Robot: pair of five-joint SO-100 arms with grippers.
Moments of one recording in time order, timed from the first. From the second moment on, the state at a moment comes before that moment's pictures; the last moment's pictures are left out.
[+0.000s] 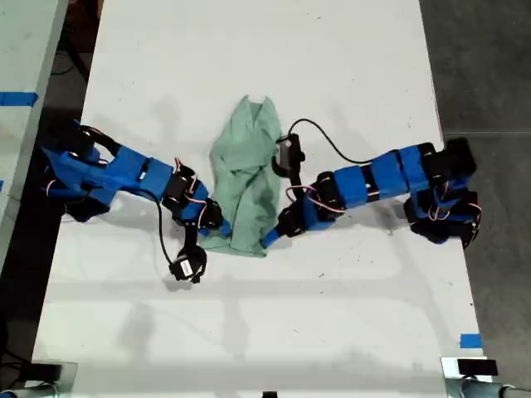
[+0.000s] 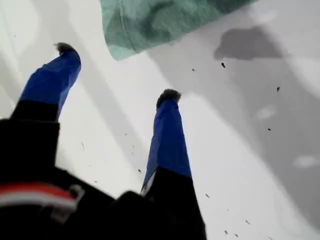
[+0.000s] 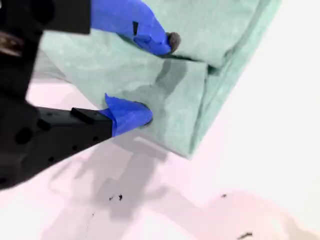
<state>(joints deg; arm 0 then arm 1) 8.4 86.6 98.1 66.9 -15.6 -7.2 80.7 77.5 70.7 -15.4</state>
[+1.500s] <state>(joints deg) 13.5 74.4 90.4 60.6 -17.1 -9.0 63.1 58.2 71.4 -18.5</state>
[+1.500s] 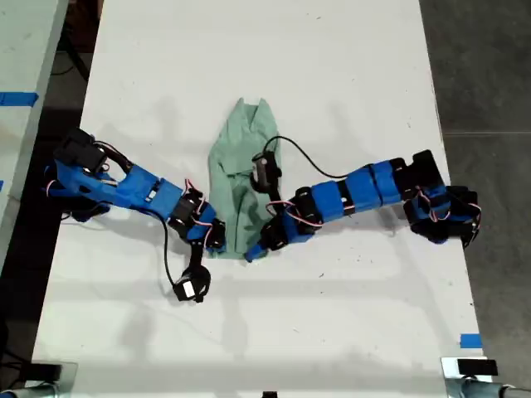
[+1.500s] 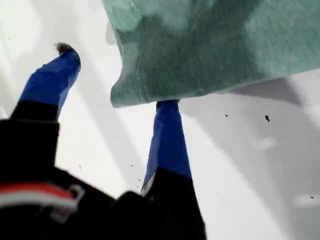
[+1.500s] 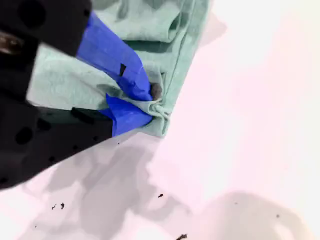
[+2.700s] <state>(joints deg) 14.4 87.3 65.5 82.7 -8.1 -5.4 78.1 46.7 79.1 -32.2</state>
